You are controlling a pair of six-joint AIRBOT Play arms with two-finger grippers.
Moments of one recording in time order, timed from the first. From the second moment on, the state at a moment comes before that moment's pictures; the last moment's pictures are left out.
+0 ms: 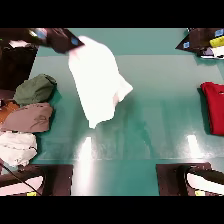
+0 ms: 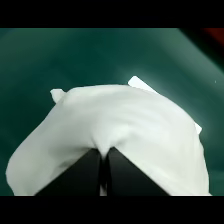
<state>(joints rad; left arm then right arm) -0.20 -1.36 1.79 0.81 -1.26 -1.05 0.07 -1.31 1.98 -1.15 1.57 1.47</state>
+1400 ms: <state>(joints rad) -0.39 -1.19 0.76 0.86 -0.89 -1.34 0.07 -1.10 1.52 -1.15 1.42 1.46</state>
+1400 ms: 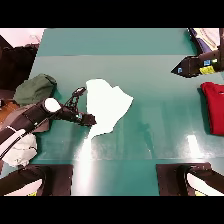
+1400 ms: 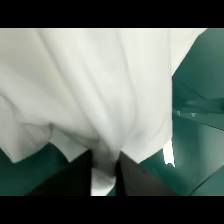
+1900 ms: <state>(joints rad) -0.32 -1.09 1.04 0.98 -1.11 -1.34 0.07 -1.11 1.52 -1.15 1.43 1.46</state>
